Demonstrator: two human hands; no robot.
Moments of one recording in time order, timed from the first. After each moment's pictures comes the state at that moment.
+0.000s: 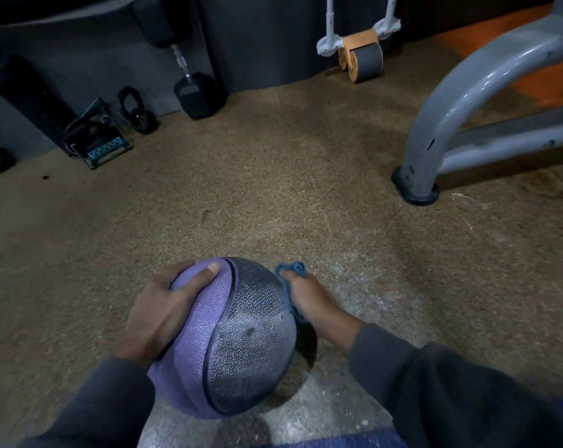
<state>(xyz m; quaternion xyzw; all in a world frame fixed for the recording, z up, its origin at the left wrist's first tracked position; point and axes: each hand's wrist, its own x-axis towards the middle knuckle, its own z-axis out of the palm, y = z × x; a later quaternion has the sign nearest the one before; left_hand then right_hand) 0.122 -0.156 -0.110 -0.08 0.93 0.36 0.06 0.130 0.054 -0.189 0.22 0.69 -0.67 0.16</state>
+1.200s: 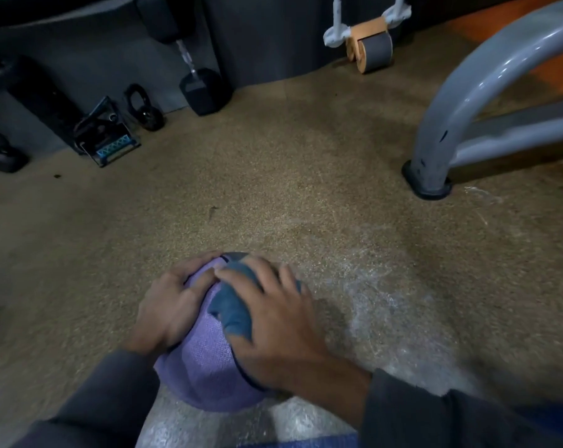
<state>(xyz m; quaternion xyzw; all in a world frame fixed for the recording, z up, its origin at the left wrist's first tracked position) 0.120 -0.154 -0.106 0.04 0.94 0.33 0.05 0.191 0.021 -0.128 -0.12 0.90 -0.39 -0.11</state>
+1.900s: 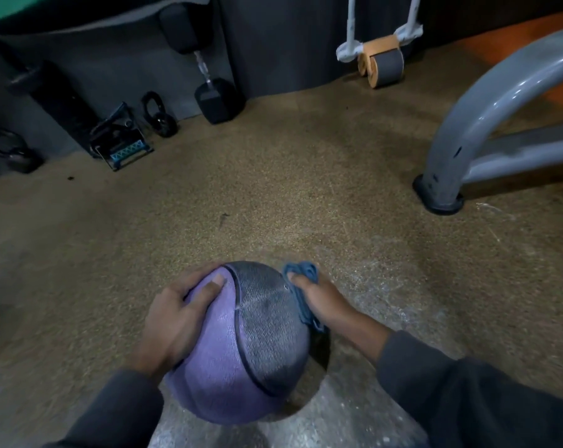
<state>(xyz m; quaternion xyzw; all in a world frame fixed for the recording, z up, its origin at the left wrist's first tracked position) 0.135 -0.166 -0.104 0.00 0.93 0.38 0.01 0.127 0.054 -0.180 0.11 0.74 -0.64 0.16</state>
